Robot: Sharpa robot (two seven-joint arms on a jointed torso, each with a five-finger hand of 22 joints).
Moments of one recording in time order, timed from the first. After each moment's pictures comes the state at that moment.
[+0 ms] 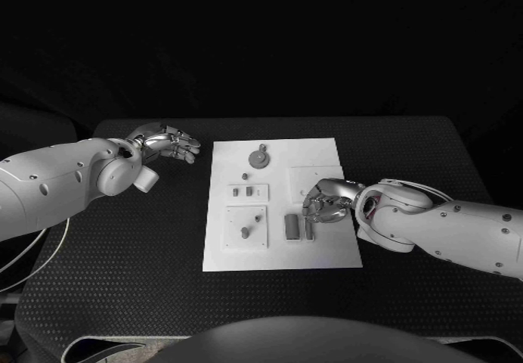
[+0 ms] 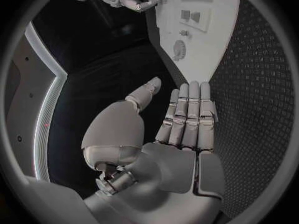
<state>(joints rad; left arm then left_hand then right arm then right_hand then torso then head) 1.24 -0.79 -0.13 1.05 -0.36 0.02 0.17 1.01 -0.06 0.53 -0.26 0.11 0.85 0.18 0.33 0.48 1.12 0.13 0.07 0.31 0.90 0.11 0.54 0.53 0.04 0.93 0.01 0.08 1.06 1.18 -0.83 -0.23 1.56 -1.29 -0.23 -0.17 1.06 -0.15 0.72 -0.24 0.33 1.00 0.10 0.25 0.63 1.20 0.00 1.04 1.05 1.25 -0.10 1.36 1.03 0.23 1.14 -0.03 1.02 1.31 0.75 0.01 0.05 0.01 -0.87</state>
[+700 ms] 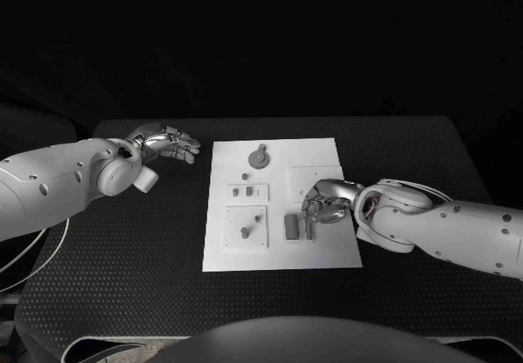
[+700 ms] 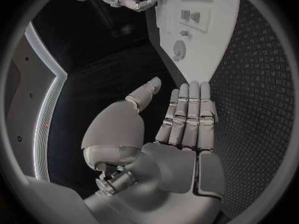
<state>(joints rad) 1.24 -0.79 -0.13 1.05 -0.36 0.02 0.16 1.01 -0.06 0.53 -0.26 0.11 0.85 0.18 0.33 0.48 1.12 0.13 0.07 0.31 0.90 0.11 0.54 0.54 0.04 0.93 0.01 0.08 1.06 1.17 -0.83 -0.23 1.56 -1.29 -0.22 -0.14 1.09 -0.10 0.72 -0.28 0.32 1.08 0.07 0.30 0.65 1.21 -0.03 1.04 1.04 1.26 -0.10 1.36 1.04 0.23 1.13 -0.03 1.02 1.31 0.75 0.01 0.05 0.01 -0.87</state>
